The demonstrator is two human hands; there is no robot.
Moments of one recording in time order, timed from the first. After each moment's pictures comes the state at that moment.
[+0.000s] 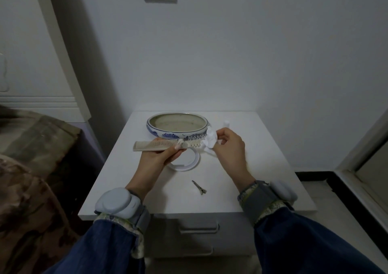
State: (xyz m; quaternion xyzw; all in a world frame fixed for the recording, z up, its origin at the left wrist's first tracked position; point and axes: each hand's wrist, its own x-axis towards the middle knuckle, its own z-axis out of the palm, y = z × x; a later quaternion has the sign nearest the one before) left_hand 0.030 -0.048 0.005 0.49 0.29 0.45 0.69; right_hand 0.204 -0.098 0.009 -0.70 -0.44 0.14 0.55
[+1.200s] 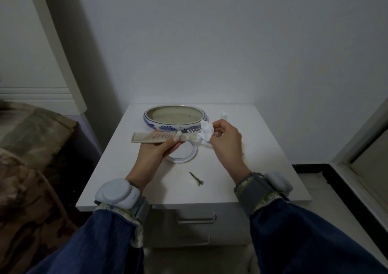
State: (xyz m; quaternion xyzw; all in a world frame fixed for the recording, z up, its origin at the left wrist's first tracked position) left_hand 0.034 -0.049 0.002 0.49 0.27 0.46 0.69; right_hand 0.199 -0.100 0.010 -0.68 -0.45 0.14 0.57
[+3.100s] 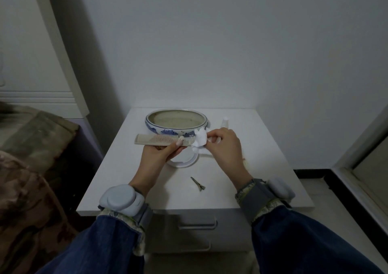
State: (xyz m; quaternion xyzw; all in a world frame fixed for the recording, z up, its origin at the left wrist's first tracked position) left_hand 0.037 -0.053 0.005 0.50 0.28 0.47 0.67; right_hand 0.200 -0.099 0.009 -0.71 -0.52 0.09 0.47
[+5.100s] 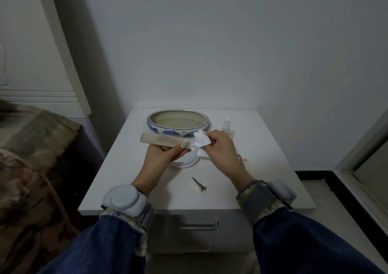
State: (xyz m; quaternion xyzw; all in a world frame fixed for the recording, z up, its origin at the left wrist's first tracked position) left_hand 0.040 -0.050 -0.002 0.54 0.29 0.46 0.64; right_hand 0.190 -0.101 0.013 -0.65 -0.57 0.15 0.47
